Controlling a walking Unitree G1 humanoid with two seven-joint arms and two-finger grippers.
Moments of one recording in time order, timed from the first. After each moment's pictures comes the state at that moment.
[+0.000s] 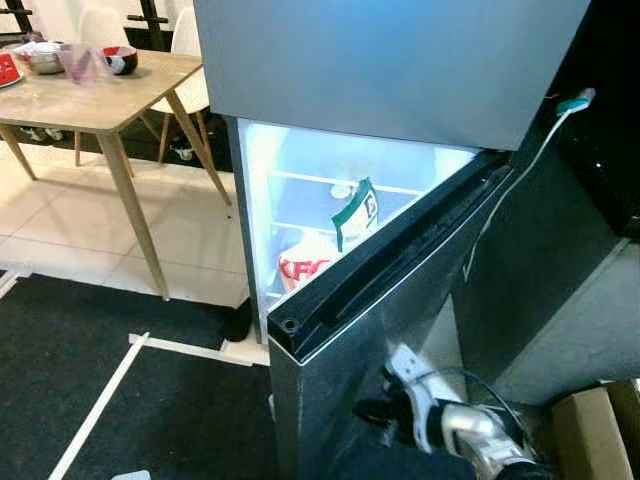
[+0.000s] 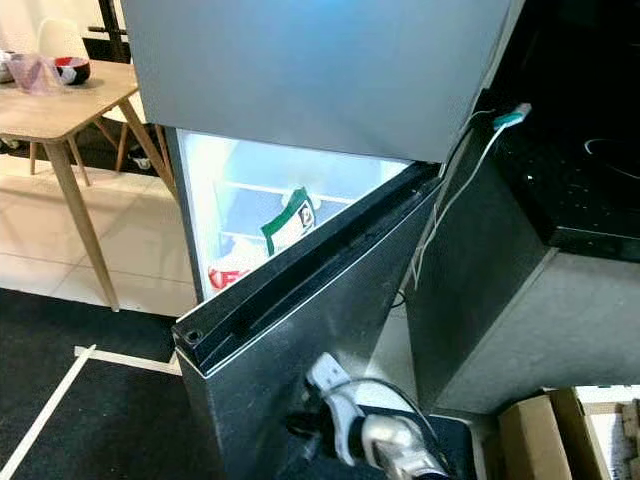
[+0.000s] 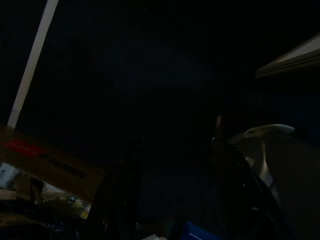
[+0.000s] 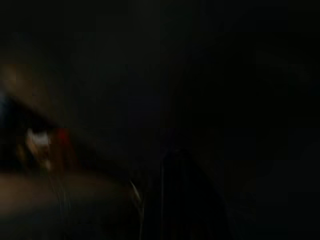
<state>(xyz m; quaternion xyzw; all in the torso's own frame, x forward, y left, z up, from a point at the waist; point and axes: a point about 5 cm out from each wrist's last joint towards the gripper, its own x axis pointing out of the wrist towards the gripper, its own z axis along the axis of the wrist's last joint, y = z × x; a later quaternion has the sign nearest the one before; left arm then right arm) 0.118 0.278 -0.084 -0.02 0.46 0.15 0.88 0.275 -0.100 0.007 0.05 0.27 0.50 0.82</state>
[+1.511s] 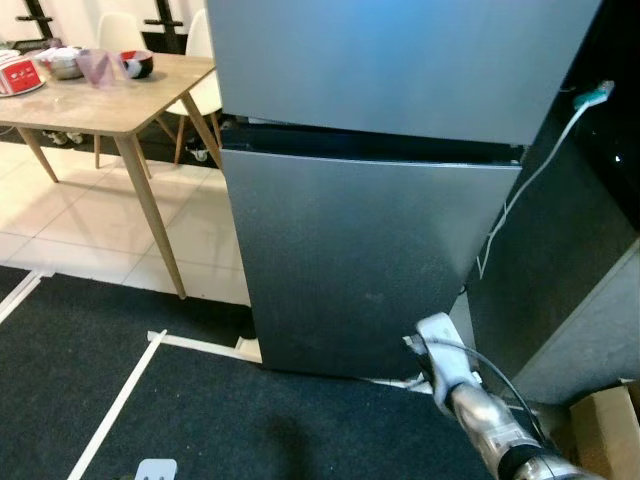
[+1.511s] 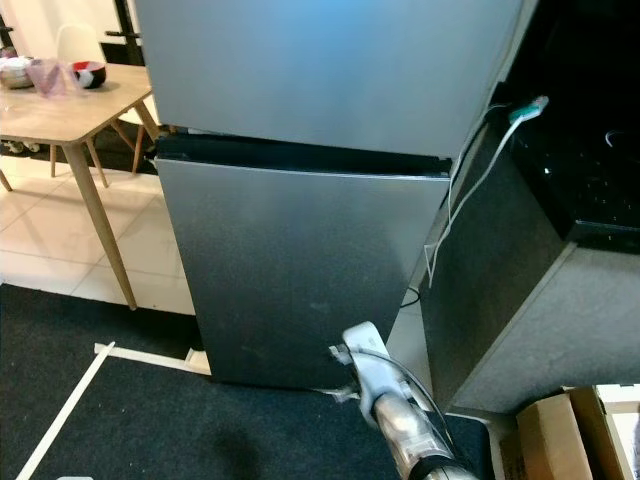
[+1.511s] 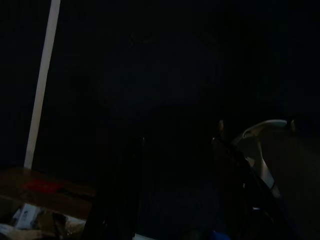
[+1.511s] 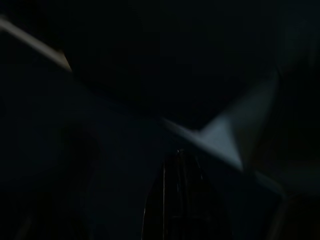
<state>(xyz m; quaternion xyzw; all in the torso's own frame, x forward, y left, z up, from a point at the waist) 0.130 0.266 -0.081 0.04 0.44 0.05 0.90 0.265 -0.190 -0.032 -0.13 0.37 0.08 0.92</state>
